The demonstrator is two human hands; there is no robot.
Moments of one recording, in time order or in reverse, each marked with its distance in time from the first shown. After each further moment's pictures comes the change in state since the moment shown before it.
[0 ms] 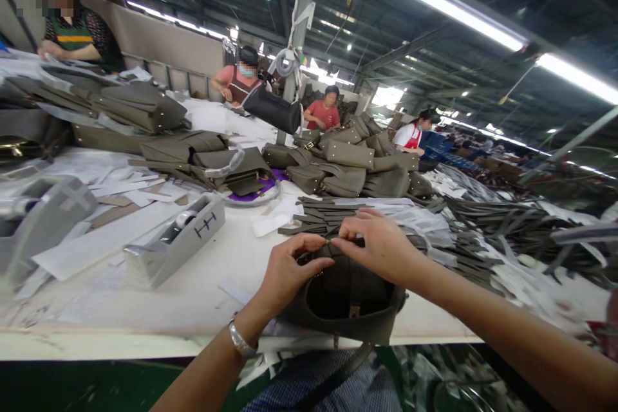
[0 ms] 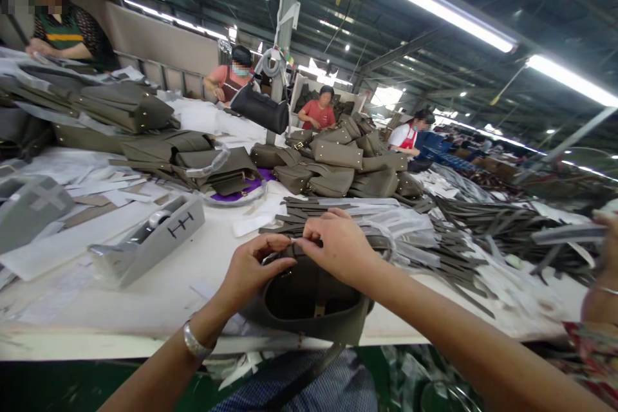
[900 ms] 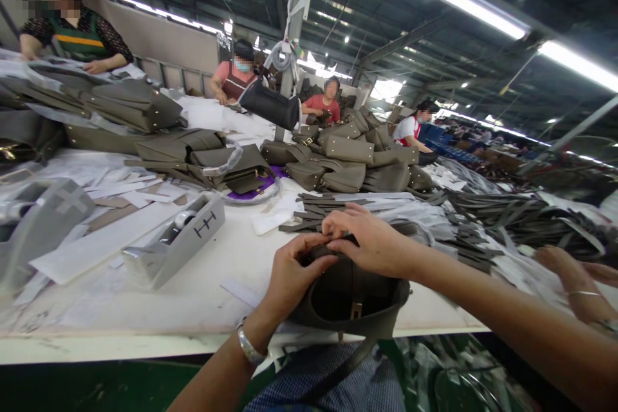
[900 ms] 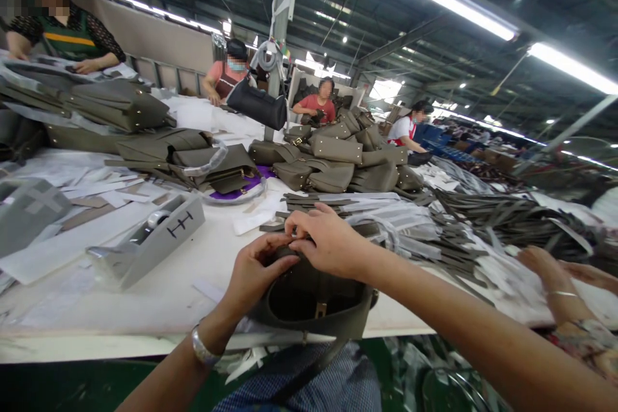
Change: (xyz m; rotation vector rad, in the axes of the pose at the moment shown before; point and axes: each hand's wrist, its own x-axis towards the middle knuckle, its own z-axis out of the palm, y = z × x) left_hand -0.007 0.003 0.008 -0.121 0.014 -0.010; right_hand 0.008 -0.009 -0.004 0.124 -0.127 -0.181
